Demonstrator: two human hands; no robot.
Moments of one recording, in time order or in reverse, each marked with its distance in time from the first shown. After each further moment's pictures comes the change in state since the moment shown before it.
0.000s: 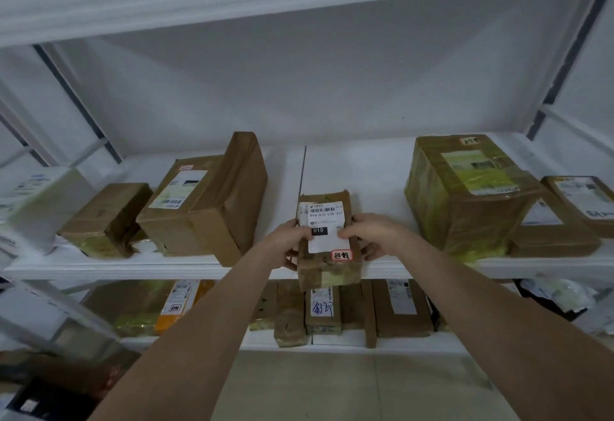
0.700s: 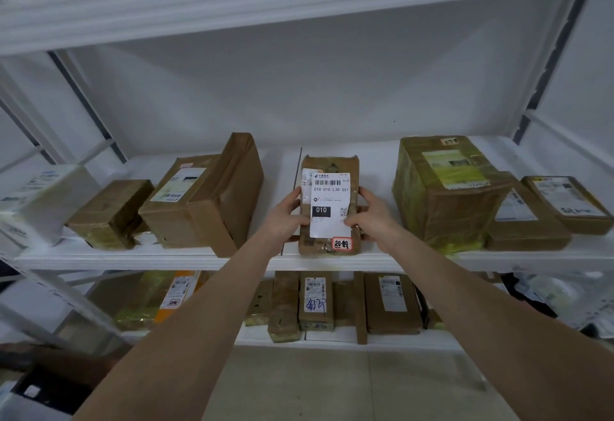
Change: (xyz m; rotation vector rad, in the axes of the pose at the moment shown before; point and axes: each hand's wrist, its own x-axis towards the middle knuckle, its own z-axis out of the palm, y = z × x) left_hand -0.028 0.013 0.022 -0.078 0.103 0.335; right_hand -0.029 0.015 -0.013 0.333 0.180 -0.293
